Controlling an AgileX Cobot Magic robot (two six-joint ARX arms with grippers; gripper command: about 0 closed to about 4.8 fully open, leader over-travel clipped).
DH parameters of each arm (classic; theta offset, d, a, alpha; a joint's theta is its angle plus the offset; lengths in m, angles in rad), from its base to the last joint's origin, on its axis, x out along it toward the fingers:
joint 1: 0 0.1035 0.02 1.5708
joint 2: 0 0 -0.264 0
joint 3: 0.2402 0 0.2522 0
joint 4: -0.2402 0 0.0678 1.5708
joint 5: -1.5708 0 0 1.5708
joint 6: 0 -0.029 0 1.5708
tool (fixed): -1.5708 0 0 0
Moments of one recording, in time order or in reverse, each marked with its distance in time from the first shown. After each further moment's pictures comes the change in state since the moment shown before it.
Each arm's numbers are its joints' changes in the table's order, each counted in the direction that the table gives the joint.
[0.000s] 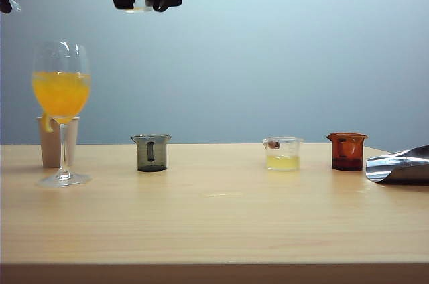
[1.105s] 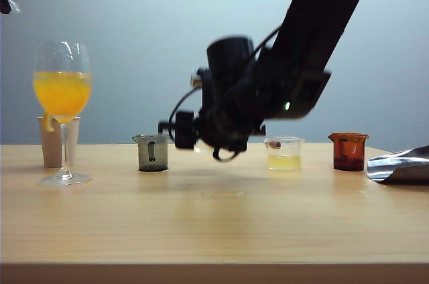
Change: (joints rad) left arm 0.000 -0.001 0.000 -0.002 -0.003 0.000; right arm -0.112 -0.020 -0.813 0.586 0.106 -0.391
